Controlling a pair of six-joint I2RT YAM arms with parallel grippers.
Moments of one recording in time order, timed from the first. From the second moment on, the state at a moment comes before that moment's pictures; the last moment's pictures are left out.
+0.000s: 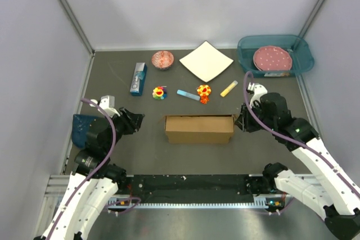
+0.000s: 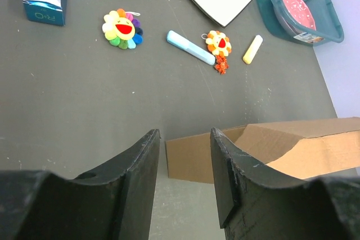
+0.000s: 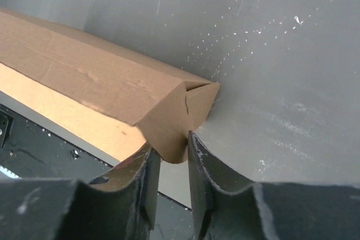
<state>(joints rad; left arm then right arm) -0.33 0.40 0.59 -0.44 0.04 -0.58 0.52 0.78 0.90 -0.81 -0.09 0.29</state>
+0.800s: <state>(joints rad) -0.33 0.42 0.59 -0.26 0.30 -0.49 0.53 0.78 0.90 -0.79 -0.04 0.31</state>
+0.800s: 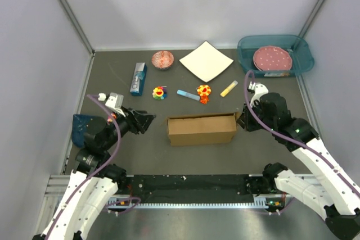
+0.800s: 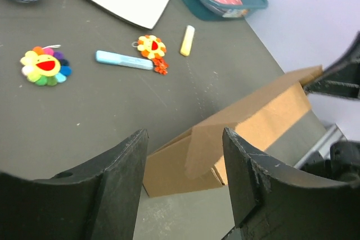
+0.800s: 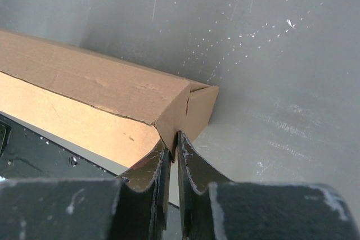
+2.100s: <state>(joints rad) -0.41 0.55 0.59 -0.30 0.43 -0.28 0.54 0.79 0.90 -0.78 -0.04 0.34</state>
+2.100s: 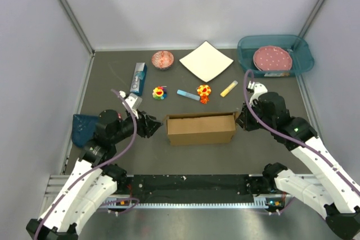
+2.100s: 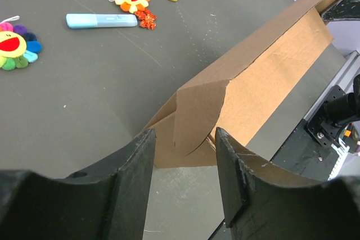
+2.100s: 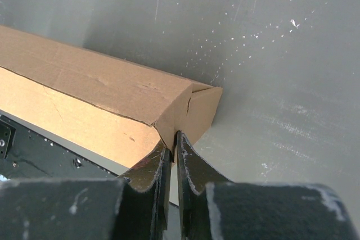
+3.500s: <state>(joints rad) -0.45 0.74 0.66 -0.25 0.35 -0.30 0.55 0.88 1.03 -0.89 -0.08 0.52</state>
